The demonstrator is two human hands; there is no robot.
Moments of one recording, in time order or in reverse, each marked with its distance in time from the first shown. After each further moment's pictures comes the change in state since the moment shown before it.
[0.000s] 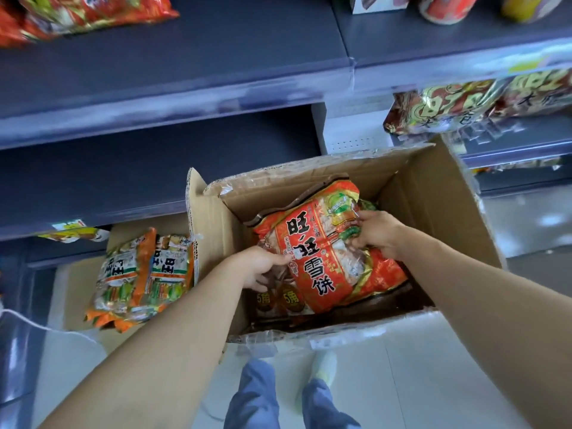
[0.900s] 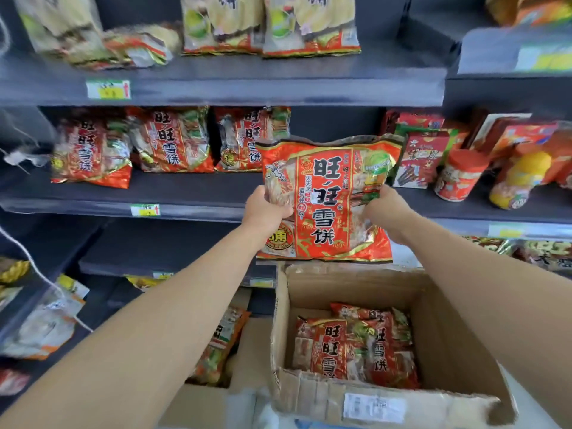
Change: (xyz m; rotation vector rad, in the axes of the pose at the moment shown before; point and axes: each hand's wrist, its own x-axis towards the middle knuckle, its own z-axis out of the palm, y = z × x) left_hand -0.261 0.078 -0.106 -0.296 0.701 0.882; right_hand -0.163 -0.203 0.011 -0.123 0.278 -0.598
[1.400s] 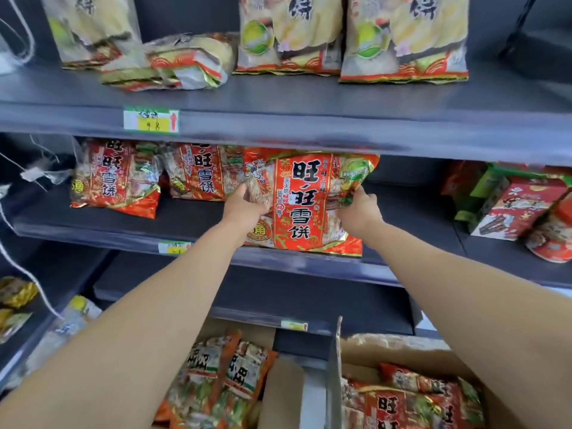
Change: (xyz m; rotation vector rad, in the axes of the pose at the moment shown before) left_hand 0.176 -0.015 -0.134 -0.039 0.086 -0.071; right_hand 0.124 -0.125 0.159 -0.282 0.038 -0.124
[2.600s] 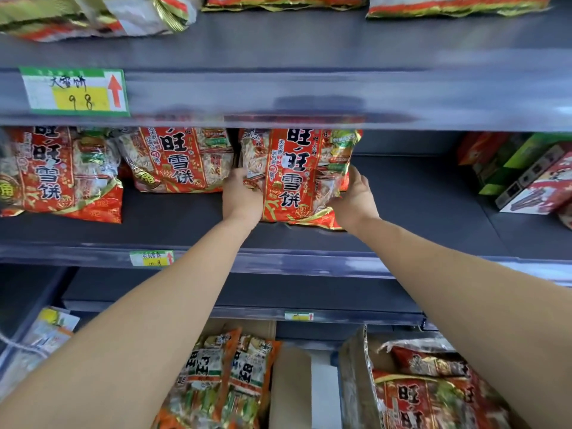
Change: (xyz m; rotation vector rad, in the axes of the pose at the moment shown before) left_hand 0.092 -0.035 0.022 0.194 0.099 0.096; right_hand 0.061 0.002 0.069 0.158 0.115 0.000
